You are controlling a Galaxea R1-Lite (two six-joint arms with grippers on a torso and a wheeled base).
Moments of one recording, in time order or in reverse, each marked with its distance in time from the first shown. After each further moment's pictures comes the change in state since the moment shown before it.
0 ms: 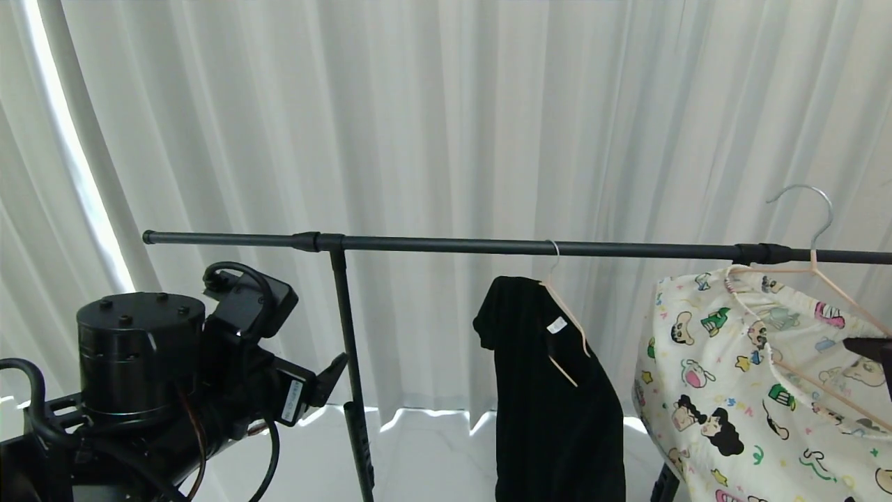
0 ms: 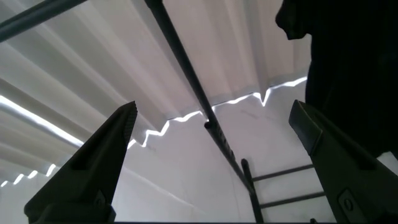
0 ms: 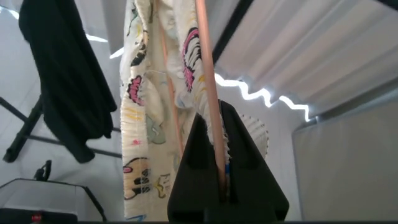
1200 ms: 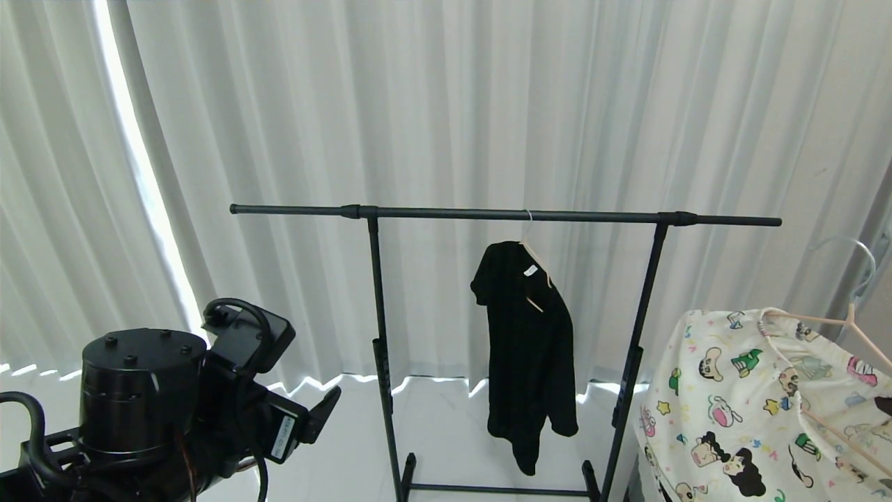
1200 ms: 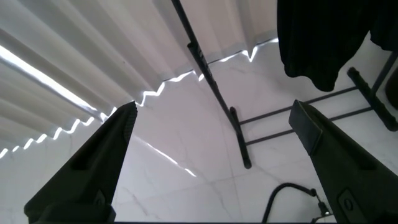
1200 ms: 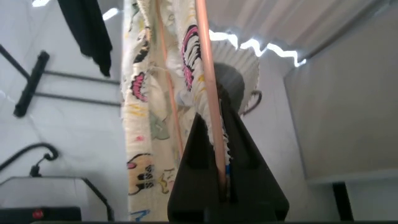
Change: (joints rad) left arm -0.006 -0.006 0.092 -0.003 -0.007 -0.016; right arm -0.124 -0.099 0.240 -0.123 0.003 0.010
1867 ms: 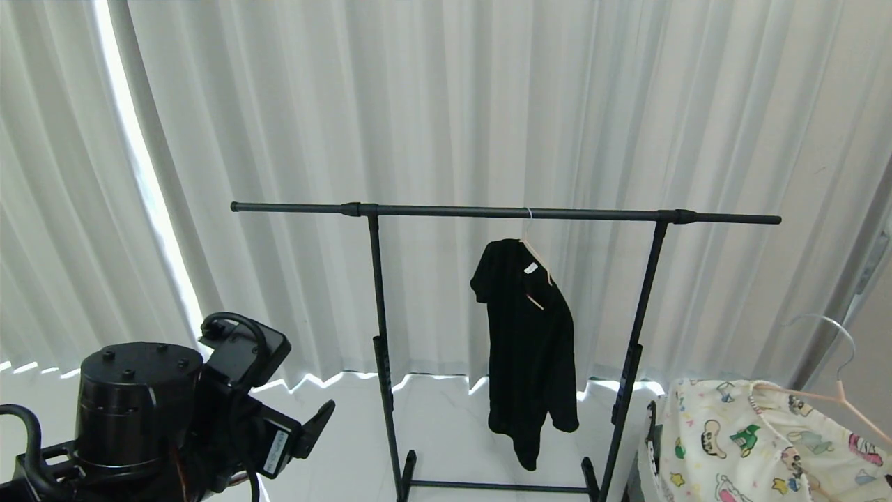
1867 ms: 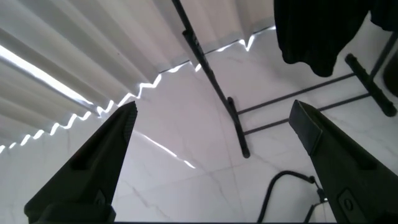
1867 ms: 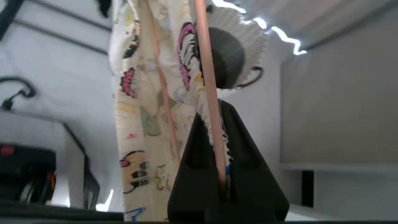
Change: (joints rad) left arm 0.010 -0.008 0.039 0.000 -0.009 0.004; right arm 0.015 -0.157 0.122 0.163 -0.036 -0.182
